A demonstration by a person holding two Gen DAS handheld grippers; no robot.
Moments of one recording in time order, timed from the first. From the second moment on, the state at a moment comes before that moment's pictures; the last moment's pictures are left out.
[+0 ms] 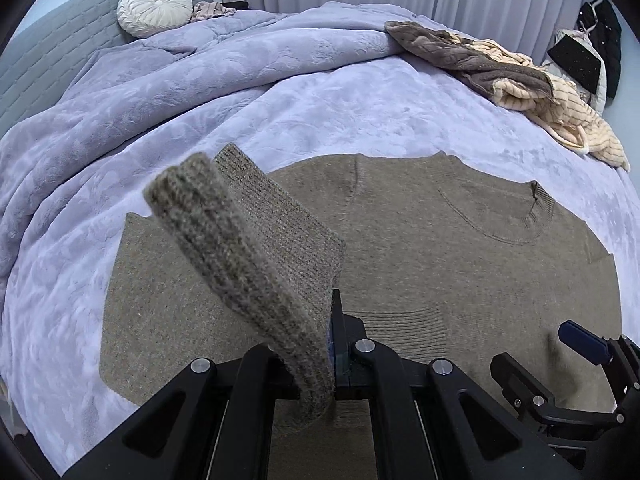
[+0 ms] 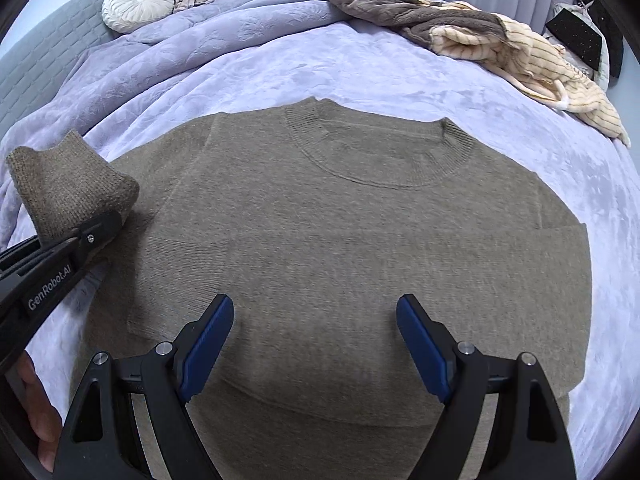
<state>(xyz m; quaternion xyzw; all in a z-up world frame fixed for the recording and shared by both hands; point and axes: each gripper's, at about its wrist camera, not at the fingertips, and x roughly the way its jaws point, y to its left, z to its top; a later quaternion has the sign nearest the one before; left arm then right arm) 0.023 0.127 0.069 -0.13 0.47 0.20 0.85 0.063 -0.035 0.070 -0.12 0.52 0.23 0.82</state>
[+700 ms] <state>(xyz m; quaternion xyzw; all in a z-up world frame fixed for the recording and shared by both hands) 0.060 0.026 0.091 -0.08 0.48 0.14 0.86 0.083 -0.112 0.077 -0.09 0.50 0.21 0.83</state>
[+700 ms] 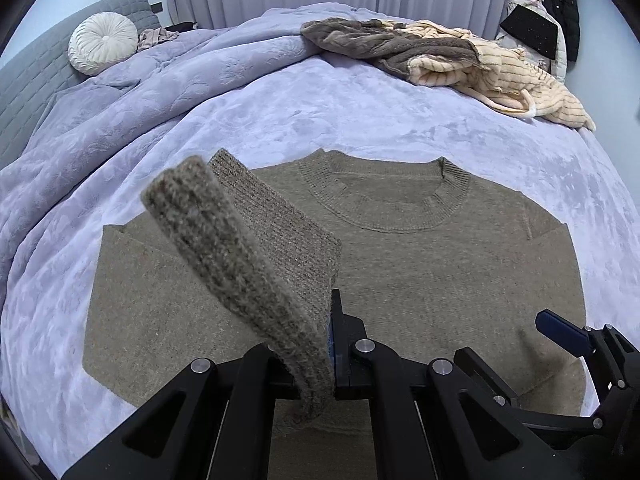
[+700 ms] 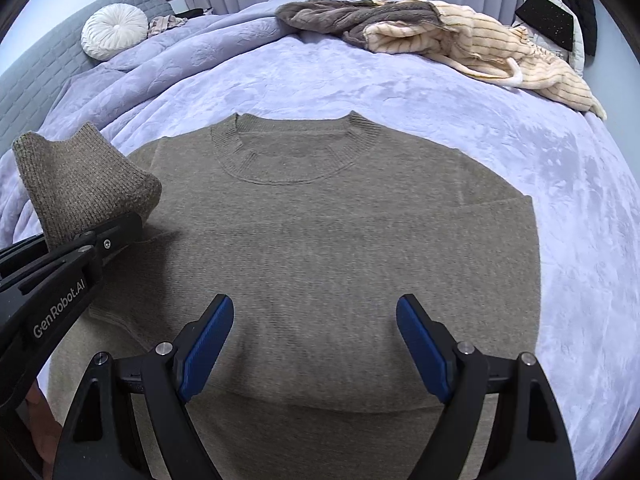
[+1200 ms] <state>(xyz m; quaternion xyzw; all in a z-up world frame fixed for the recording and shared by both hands) 0.051 -0.051 0.109 -0.03 0.47 0.09 0.88 0.086 -0.163 0.080 -0.06 0.50 0.19 0.84</state>
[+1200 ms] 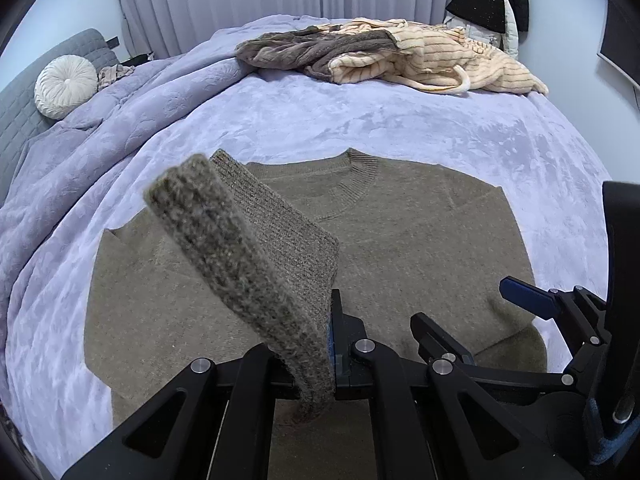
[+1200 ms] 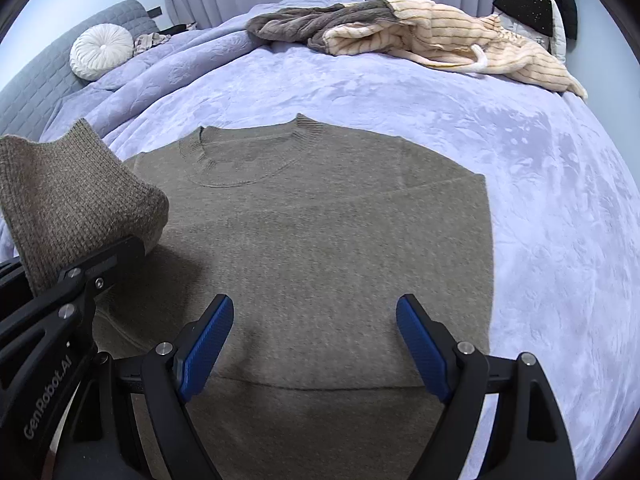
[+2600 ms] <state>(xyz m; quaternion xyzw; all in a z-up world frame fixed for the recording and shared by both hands) 0.073 -0.128 0.065 -0.12 0.52 -0.05 0.85 0.078 -0.279 0.063 0.00 0.51 0.12 0.85</state>
